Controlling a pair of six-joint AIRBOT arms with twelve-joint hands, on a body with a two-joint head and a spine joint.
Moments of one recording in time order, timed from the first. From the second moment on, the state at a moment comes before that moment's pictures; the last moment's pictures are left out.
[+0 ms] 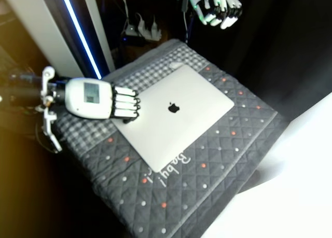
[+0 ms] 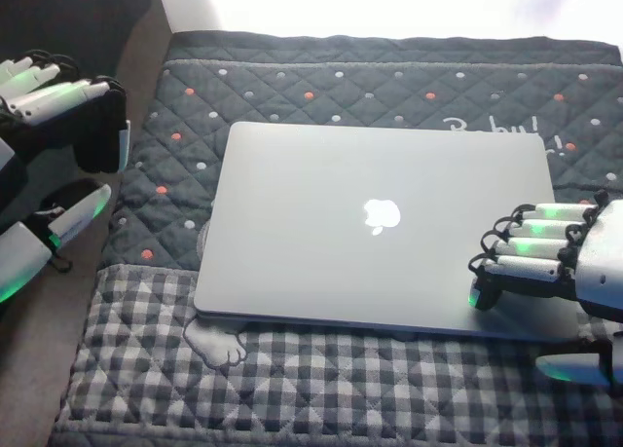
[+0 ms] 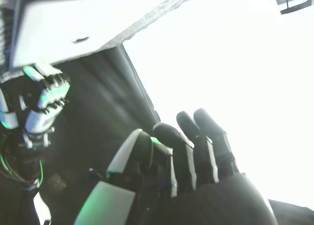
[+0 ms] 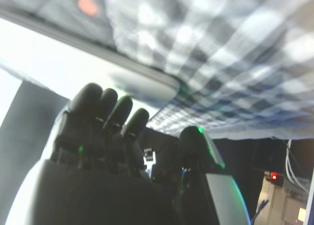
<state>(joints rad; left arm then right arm) 1.06 -0.77 0.84 -0.16 -1.46 1.01 -0.63 -0.83 0.99 -0.55 0.64 -0.49</state>
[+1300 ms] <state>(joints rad) 1.06 -0.71 0.87 -0.25 -1.61 0.95 -0.63 -0.63 0.87 -0.12 1.10 -0.88</state>
